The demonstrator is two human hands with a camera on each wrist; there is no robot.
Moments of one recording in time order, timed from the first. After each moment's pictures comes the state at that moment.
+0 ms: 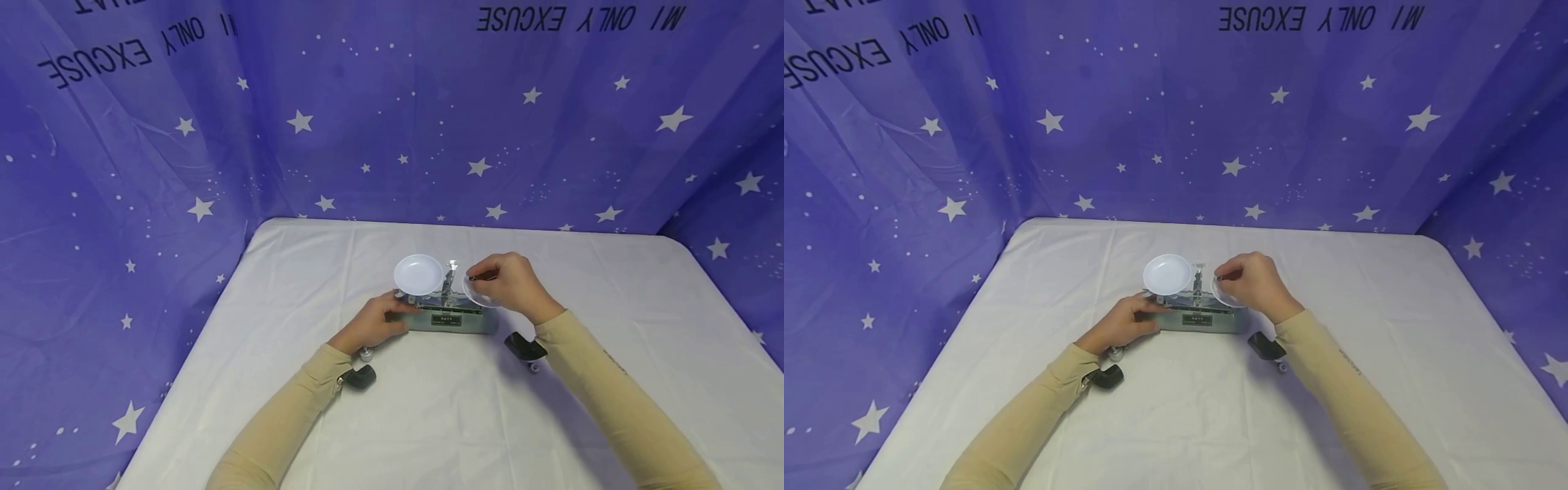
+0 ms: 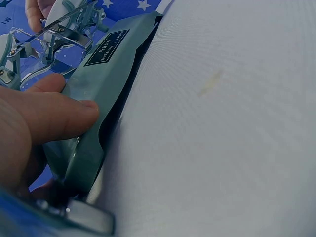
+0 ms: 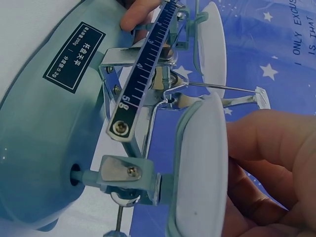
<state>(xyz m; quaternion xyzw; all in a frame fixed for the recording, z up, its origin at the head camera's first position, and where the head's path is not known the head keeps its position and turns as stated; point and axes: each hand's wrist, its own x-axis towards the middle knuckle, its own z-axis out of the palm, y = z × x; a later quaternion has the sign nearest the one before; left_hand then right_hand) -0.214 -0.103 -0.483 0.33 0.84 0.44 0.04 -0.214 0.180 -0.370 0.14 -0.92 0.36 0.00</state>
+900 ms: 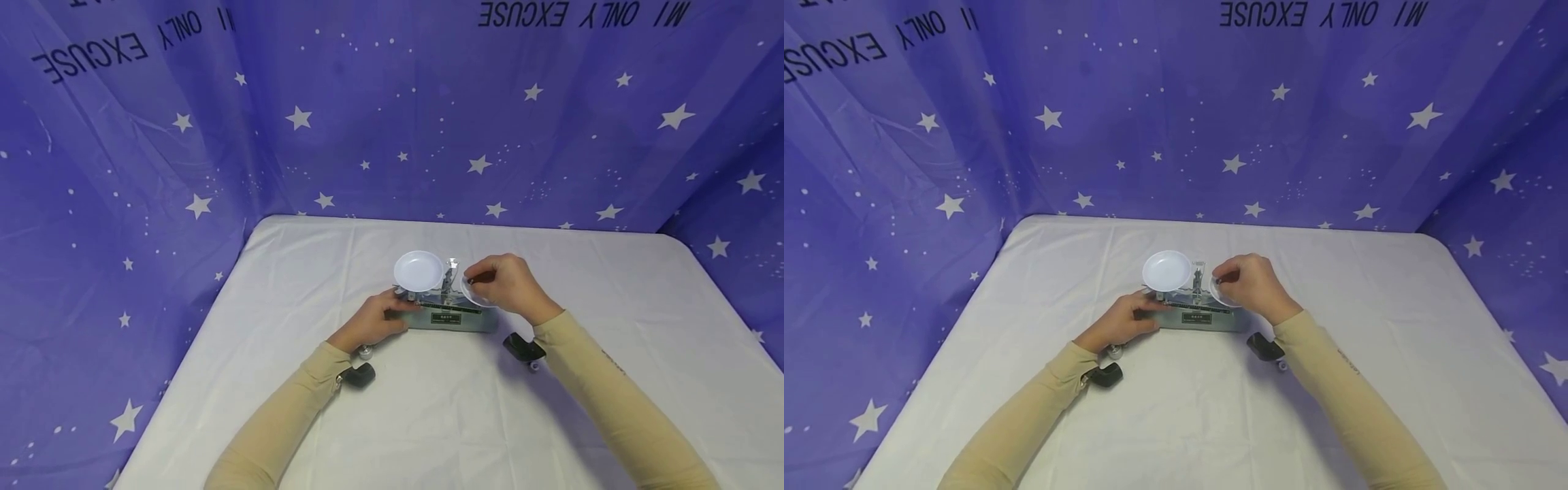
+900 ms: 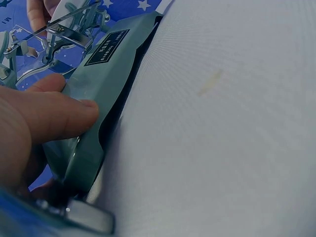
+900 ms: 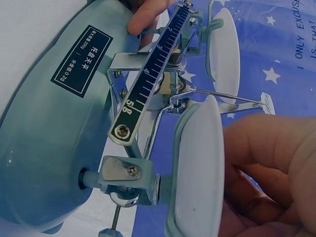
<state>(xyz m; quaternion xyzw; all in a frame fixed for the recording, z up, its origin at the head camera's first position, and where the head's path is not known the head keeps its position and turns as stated) -0.215 -0.103 -0.483 0.33 0.83 0.44 0.04 -0.213 0.178 -0.373 0.14 -0.92 0.36 -0.01</state>
